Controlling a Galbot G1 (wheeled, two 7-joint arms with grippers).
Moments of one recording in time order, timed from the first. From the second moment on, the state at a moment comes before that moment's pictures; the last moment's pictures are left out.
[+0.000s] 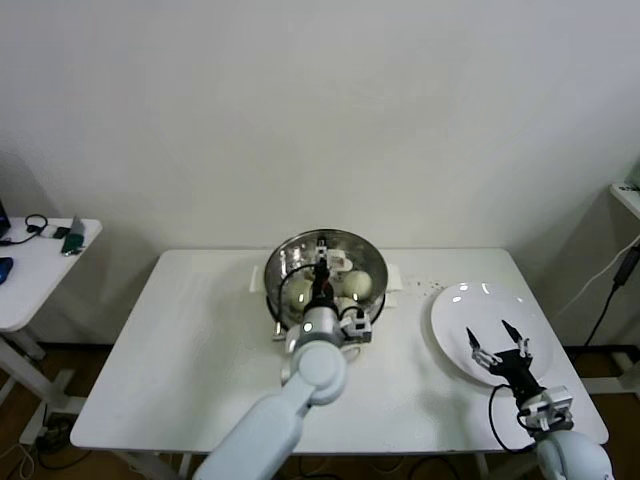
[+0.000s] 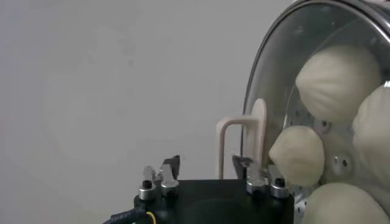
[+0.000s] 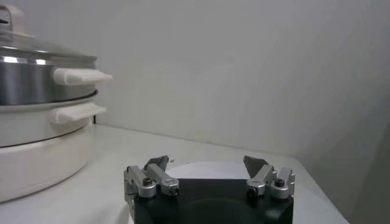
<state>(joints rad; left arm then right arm) 0.79 -1.44 0.19 -1.65 1.40 0.74 0.23 -1.34 1.15 0.68 1.55 0.30 0.11 -0.27</state>
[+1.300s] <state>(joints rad) 1.34 -1.19 -0.38 -2.10 0.41 0.41 -0.12 -1.35 1.14 0.66 1.57 0.32 0.12 -0.27</state>
